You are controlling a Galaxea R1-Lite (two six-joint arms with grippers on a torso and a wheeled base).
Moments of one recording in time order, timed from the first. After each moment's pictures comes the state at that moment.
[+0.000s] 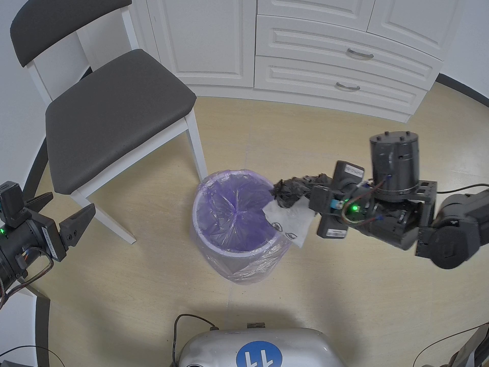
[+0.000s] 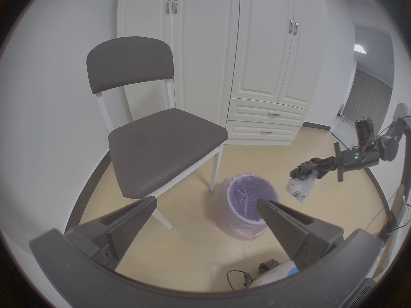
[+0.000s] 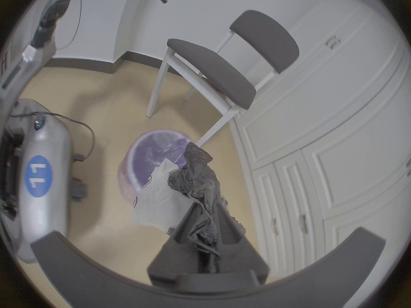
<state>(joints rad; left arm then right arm) -0.30 1.02 -0.47 -0.39 0.13 0.01 0.69 1.73 -0.94 -0.48 -0.24 -1.07</state>
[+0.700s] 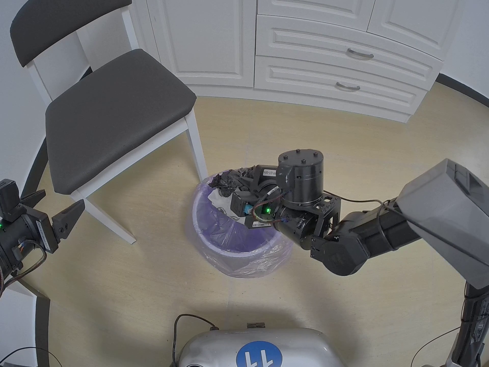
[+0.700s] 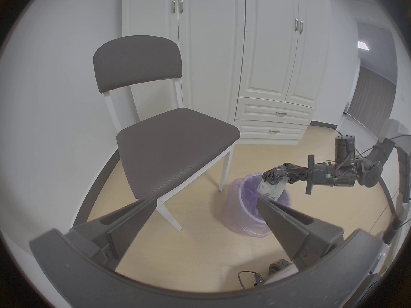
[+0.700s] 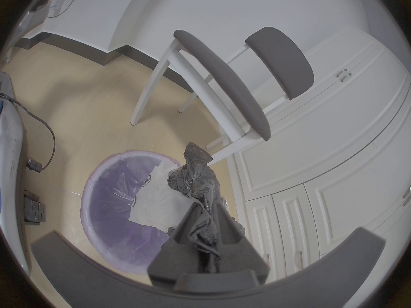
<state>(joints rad) -0.11 1.05 -0.45 -0.44 -0.02 0.05 0.75 2.20 -1.29 -0.78 -0.23 -1.23</state>
